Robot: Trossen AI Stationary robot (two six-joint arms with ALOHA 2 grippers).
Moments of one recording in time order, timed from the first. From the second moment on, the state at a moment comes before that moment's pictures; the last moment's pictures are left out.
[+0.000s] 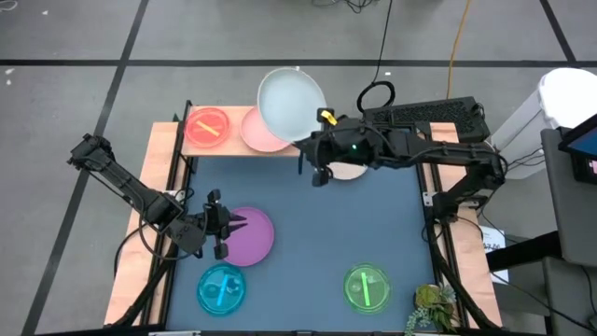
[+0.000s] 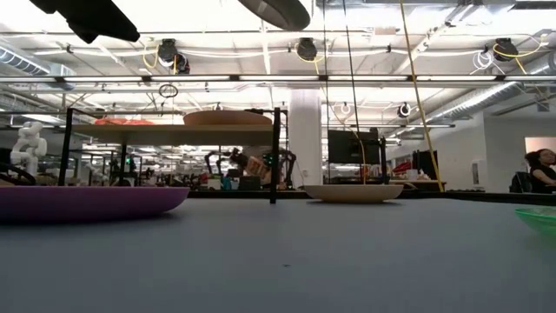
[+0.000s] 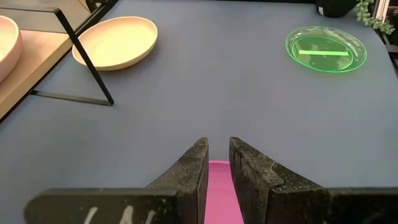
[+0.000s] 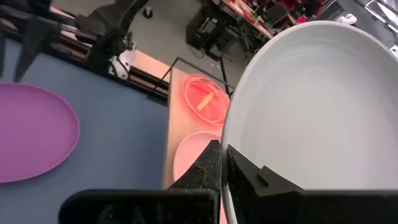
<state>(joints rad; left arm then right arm) -0.63 1.03 0.77 -0.50 -0.69 -0.51 -0.04 1.57 1.69 -0.49 0.30 -0.55</state>
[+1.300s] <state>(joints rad) -0.63 1.15 0.77 -0.45 -0.69 -0.50 -0.28 1.96 1.81 -0.44 0.02 -0.59</state>
